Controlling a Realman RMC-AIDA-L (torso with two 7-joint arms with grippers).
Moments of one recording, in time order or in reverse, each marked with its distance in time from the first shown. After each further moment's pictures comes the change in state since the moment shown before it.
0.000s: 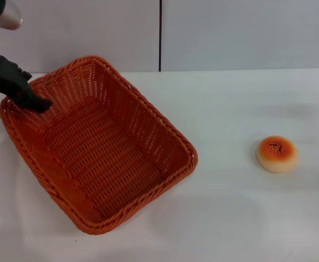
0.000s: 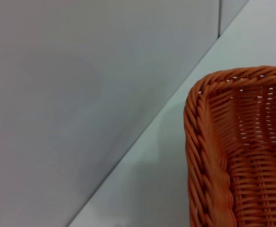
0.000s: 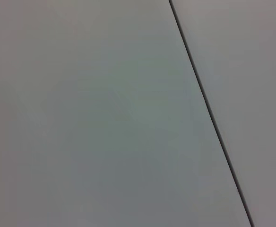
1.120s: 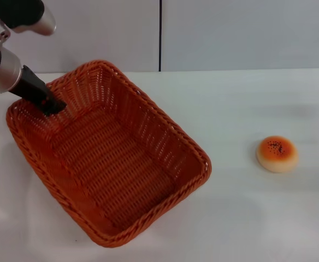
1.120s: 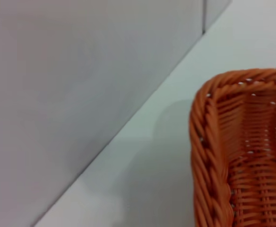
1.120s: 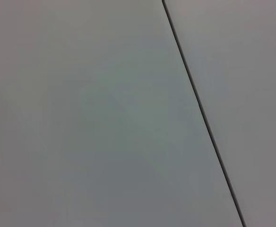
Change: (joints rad) left arm -0.035 -0.004 0.152 -0.048 0.027 -0.024 -0.202; right arm -0.003 -0.002 0.008 0.000 0.005 -0.001 0.000
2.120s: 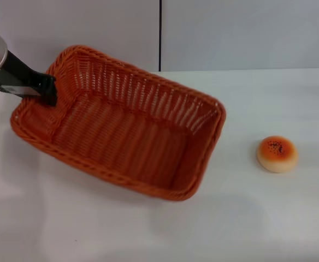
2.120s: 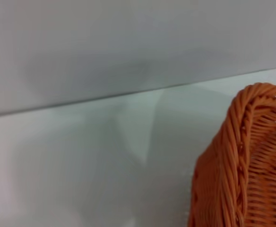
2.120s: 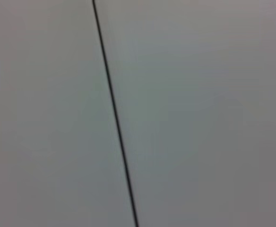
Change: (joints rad) left arm -0.169 -0.002 -0.260 -0.028 0.109 0.271 -0.597; right arm 0.031 -0.026 0.116 -0.217 0.015 0.190 0.050
